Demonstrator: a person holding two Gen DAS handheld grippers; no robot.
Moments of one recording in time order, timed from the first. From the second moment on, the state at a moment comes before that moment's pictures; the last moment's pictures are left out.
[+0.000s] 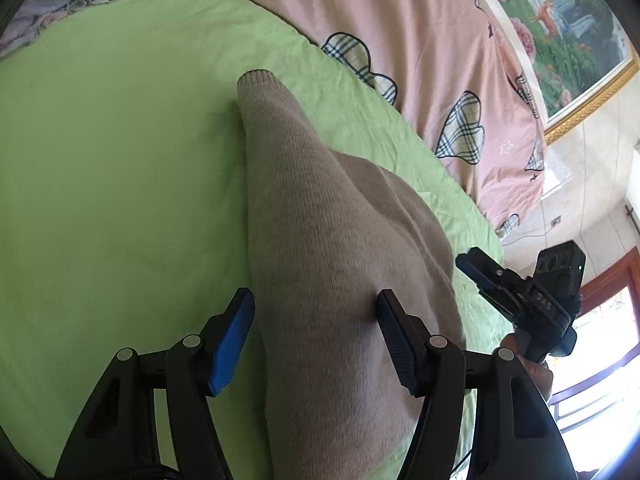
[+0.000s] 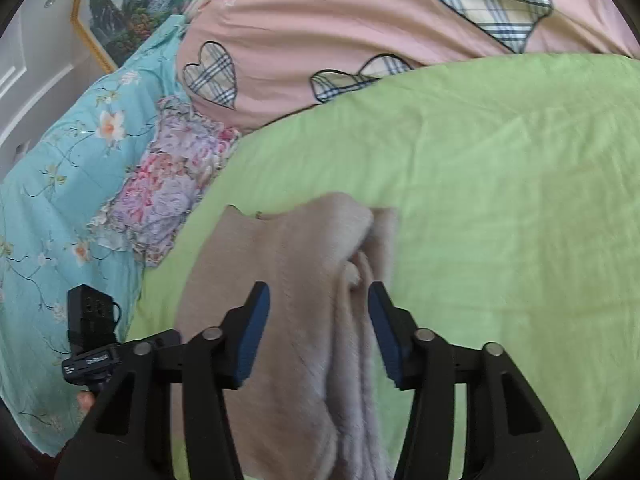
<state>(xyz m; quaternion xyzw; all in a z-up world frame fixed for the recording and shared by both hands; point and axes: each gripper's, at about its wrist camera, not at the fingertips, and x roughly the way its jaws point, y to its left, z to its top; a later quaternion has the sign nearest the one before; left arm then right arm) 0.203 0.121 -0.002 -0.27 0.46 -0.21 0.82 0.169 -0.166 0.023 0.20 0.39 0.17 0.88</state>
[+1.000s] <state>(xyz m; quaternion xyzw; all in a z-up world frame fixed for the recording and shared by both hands) 0.341 0.123 0.012 -0.20 0.47 -0.08 0.86 0.186 -0.191 -0.007 0.24 0.42 0.16 0.86</state>
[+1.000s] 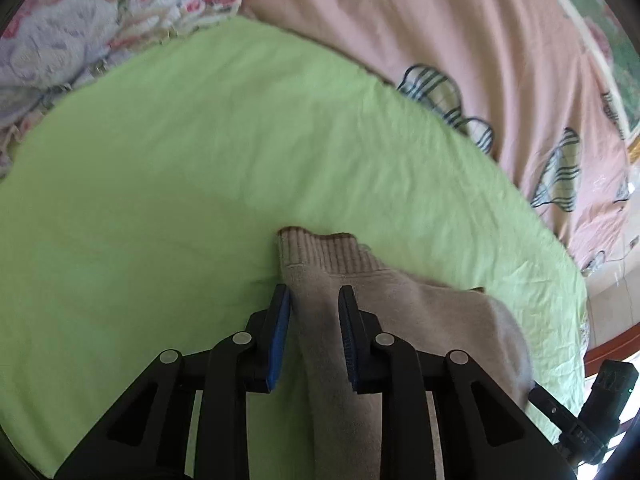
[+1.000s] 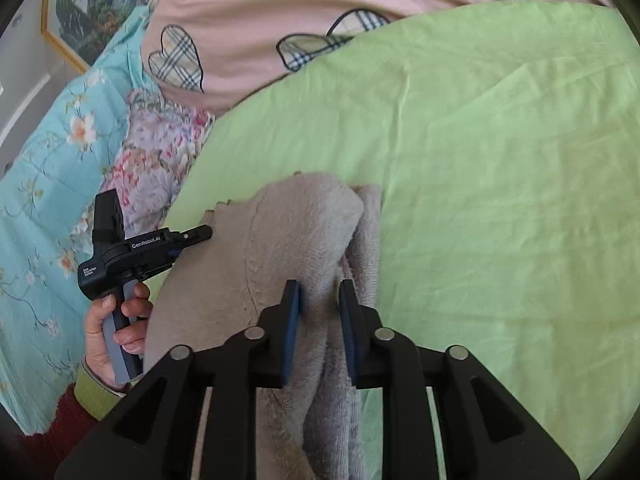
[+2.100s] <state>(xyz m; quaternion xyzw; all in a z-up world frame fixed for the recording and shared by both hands) 0.064 0.067 -0.017 -0.04 0.46 -0.13 0.88 0.074 -0.165 -0.019 0.25 0.45 0.20 0.84</state>
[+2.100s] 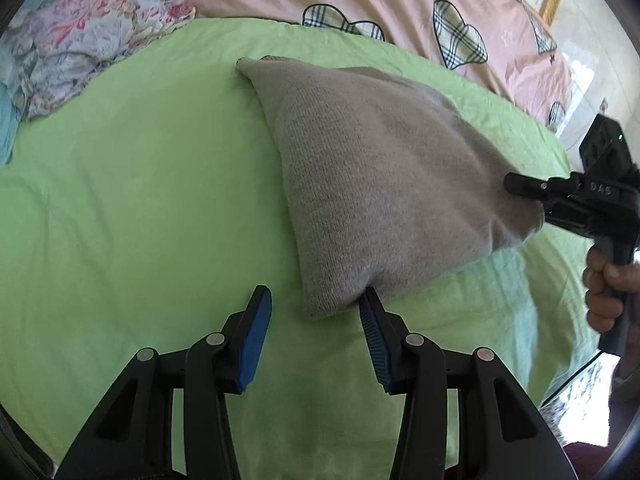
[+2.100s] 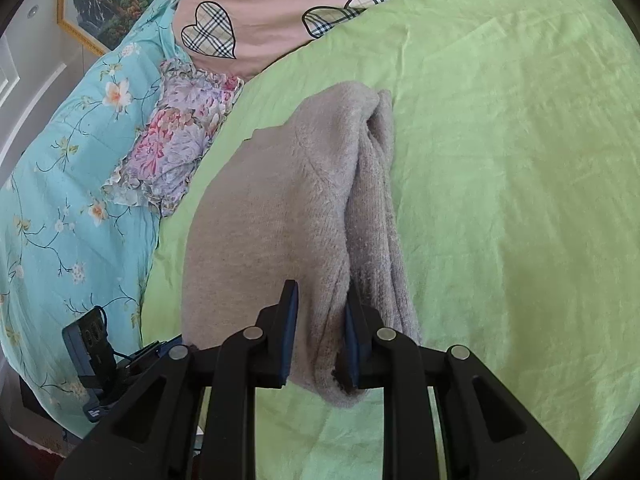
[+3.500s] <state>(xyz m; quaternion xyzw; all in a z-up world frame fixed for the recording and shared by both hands) 0.070 0.064 0.034 -0.11 0.43 -0.20 0.87 0.143 -0.210 -0.015 0.28 0.42 0.18 0.84</state>
